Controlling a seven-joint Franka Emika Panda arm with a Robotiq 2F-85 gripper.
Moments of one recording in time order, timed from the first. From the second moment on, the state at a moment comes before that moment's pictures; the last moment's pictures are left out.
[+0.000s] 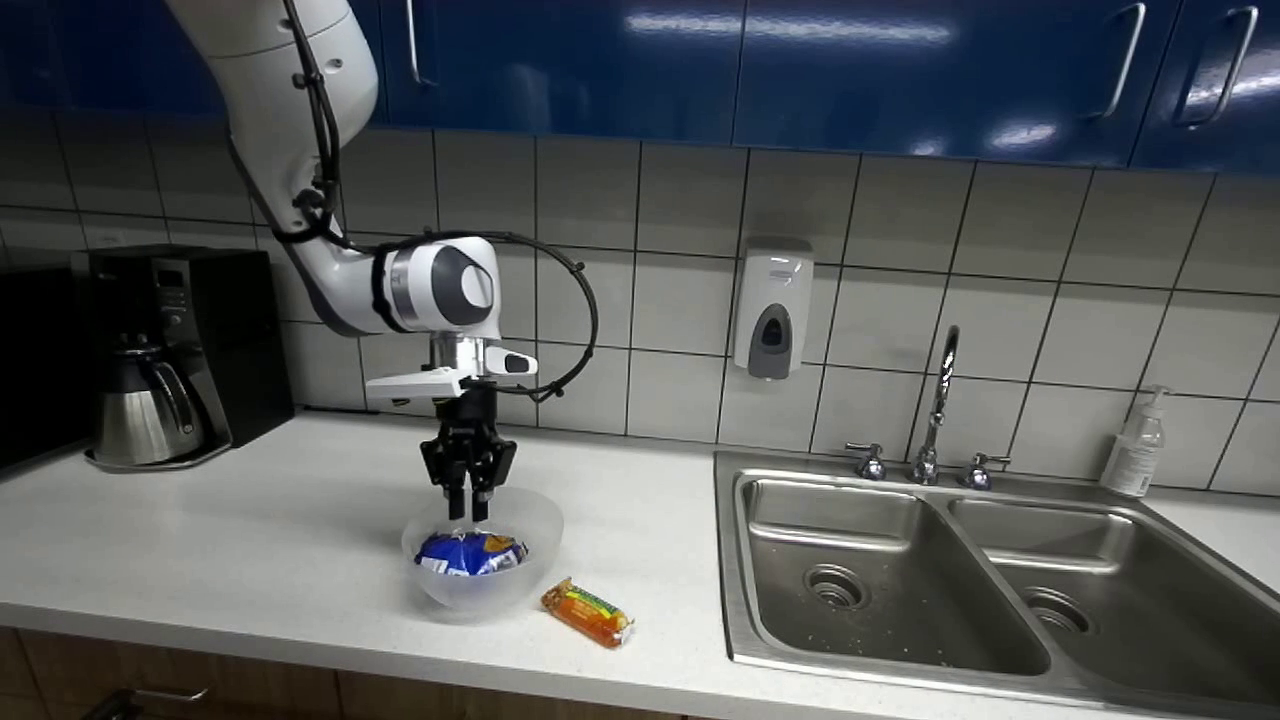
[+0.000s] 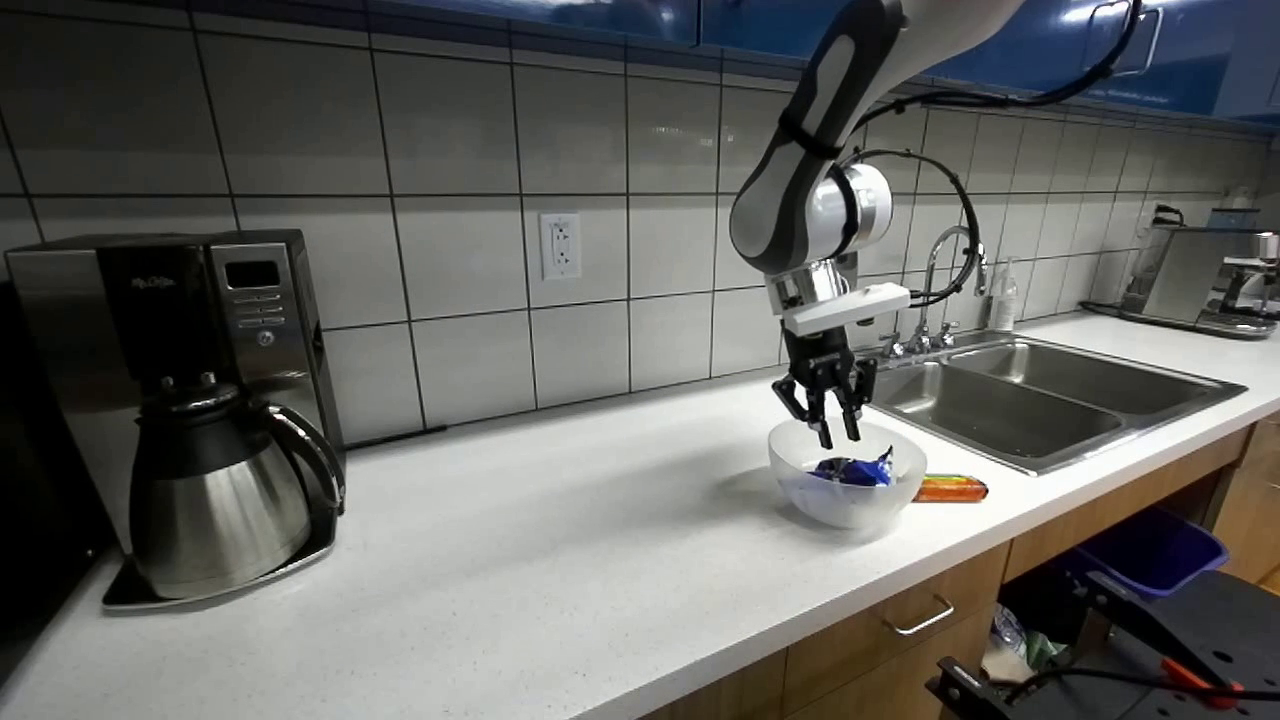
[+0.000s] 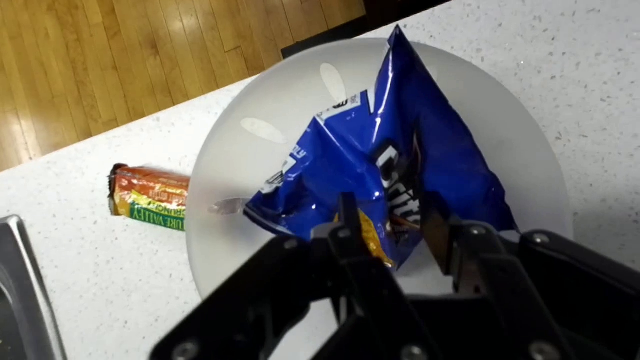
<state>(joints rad) 0.00 0.48 -0.14 -2.06 -0.13 2.22 0.22</state>
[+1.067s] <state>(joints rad) 0.03 -0.07 -0.02 -2.39 -0.16 2.19 0.03</state>
